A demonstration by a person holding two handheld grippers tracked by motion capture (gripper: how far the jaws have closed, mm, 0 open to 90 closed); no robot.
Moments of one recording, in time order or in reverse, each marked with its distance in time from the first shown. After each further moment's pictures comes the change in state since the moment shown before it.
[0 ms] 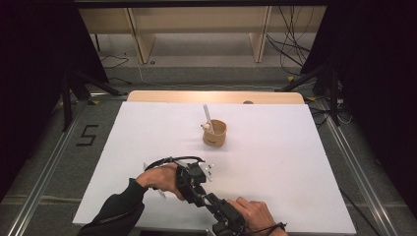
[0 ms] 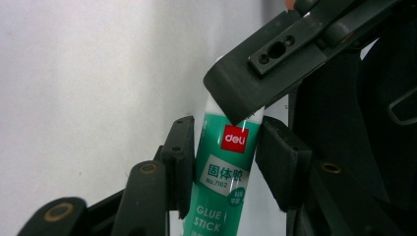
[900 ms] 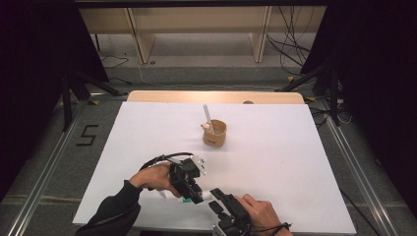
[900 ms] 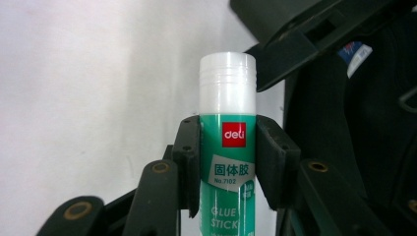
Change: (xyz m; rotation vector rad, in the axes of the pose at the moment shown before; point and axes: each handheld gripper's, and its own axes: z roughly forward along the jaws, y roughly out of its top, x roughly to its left) left arm 0.008 -0.018 -0.012 -0.109 -0.010 -0.121; right arm -0.011 -0.009 -0.011 -0.008 -0.025 0.114
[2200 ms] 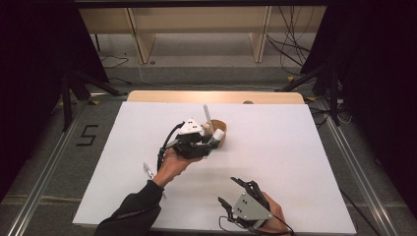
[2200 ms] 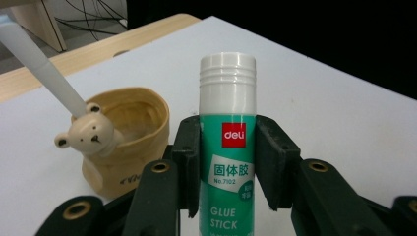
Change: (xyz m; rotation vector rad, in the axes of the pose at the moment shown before) left arm 0.033 0.029 -0.023 -0.738 0.513 -0.263; right arm -0.036 -0.032 -0.015 -0.006 0.080 0.704
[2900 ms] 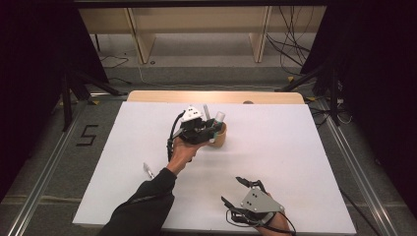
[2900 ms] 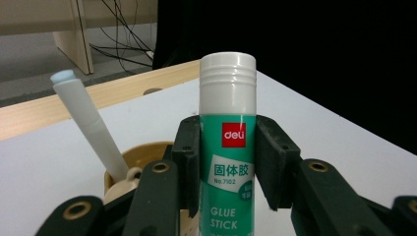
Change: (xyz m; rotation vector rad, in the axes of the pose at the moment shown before) left arm 0.025 0.015 0.030 -0.137 0.080 -0.088; right arm -0.010 -0.008 -0.005 -0.008 0.045 0.178
